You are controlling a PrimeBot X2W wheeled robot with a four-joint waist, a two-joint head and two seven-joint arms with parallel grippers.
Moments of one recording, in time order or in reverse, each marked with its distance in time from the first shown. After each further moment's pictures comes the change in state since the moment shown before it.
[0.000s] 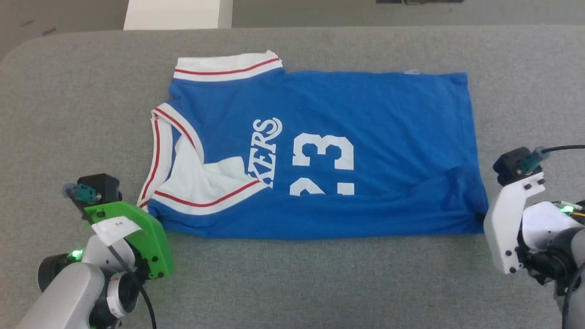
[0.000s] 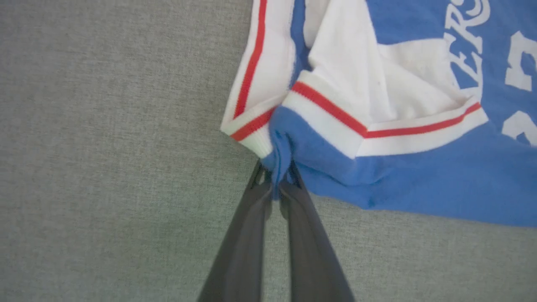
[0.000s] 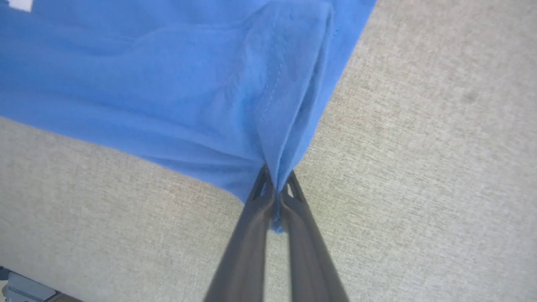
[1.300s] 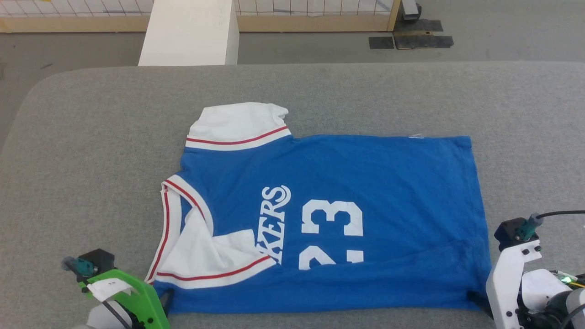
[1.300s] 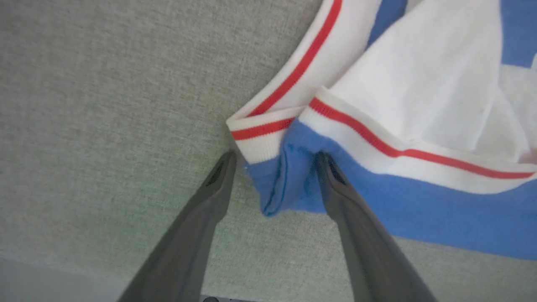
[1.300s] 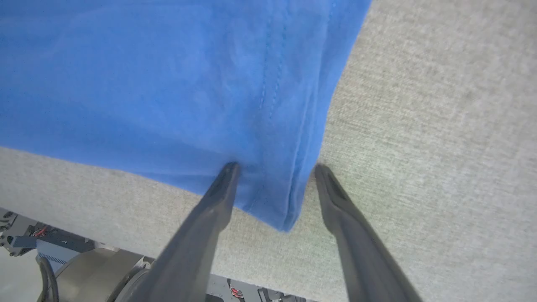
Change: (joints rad) left arm 0.233 -0.048 0.055 0.094 -0.123 0.014 -0.056; right arm 0.210 0.033 -0.053 0.066 0.009 0.000 0.005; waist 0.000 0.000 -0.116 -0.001
